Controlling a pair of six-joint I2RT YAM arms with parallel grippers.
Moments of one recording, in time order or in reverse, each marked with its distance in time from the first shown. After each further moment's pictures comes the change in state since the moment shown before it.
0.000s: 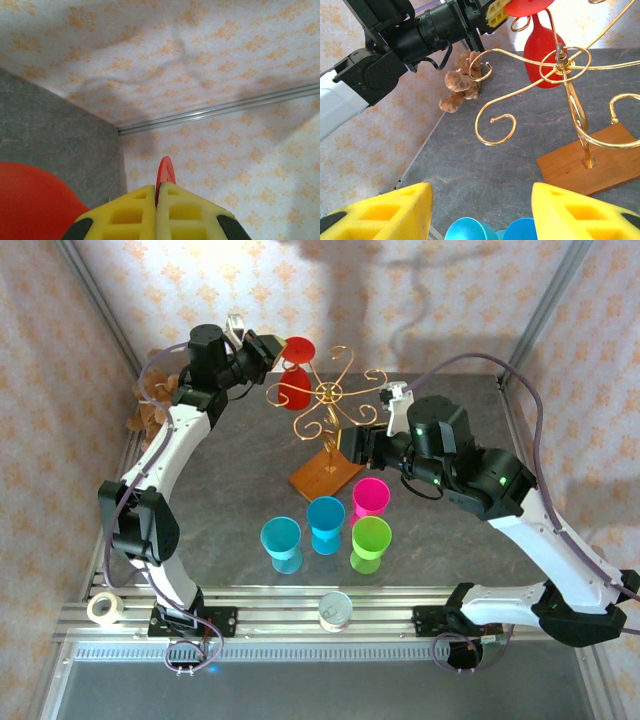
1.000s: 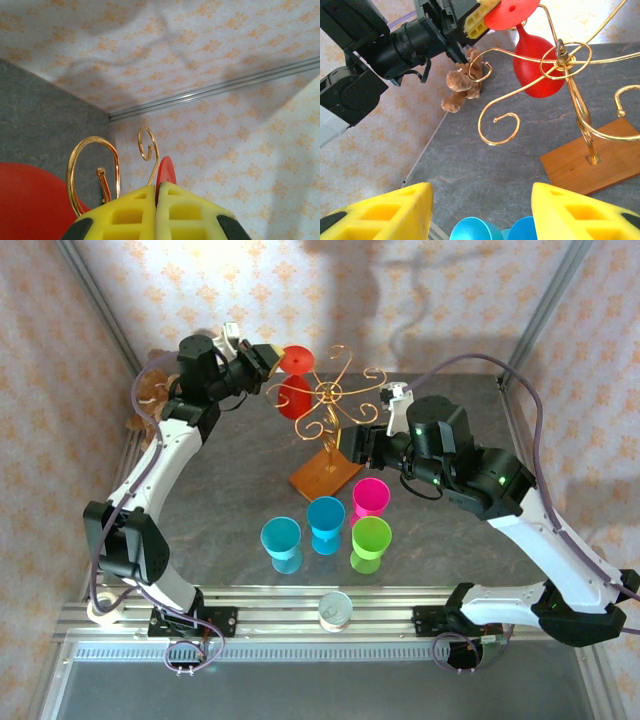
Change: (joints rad) left arm 0.006 -0.146 -0.142 0.031 0.055 0.001; right arm 0.000 0.002 0.000 0.000 -0.005 0.034
